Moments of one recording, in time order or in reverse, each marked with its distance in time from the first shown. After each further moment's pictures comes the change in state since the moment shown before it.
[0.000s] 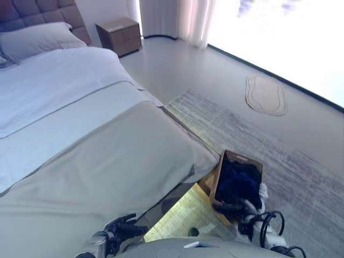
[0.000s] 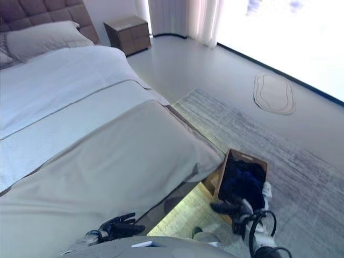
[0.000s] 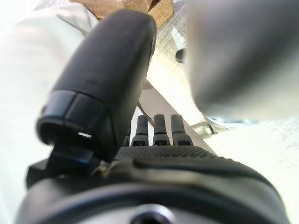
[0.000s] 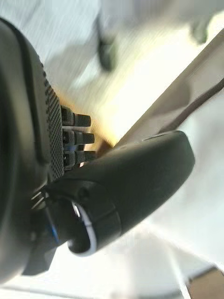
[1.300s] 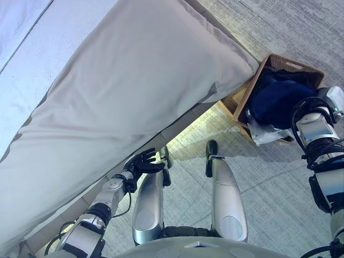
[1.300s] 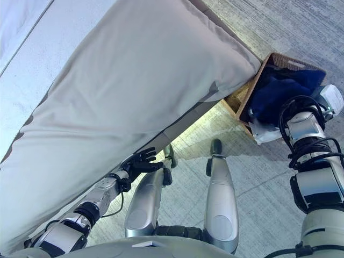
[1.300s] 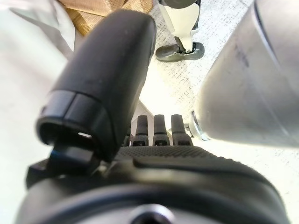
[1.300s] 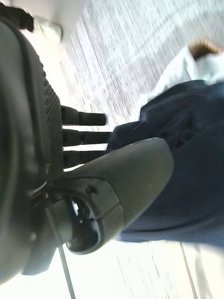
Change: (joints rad) left arm -0.286 0.020 -0.142 -0.258 -0.246 -0.066 0.016; right arm -0.907 -0.550 0.195 -0.014 -0.350 0.384 -0.524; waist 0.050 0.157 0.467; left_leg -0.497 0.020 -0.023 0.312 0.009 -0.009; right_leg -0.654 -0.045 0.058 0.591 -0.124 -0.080
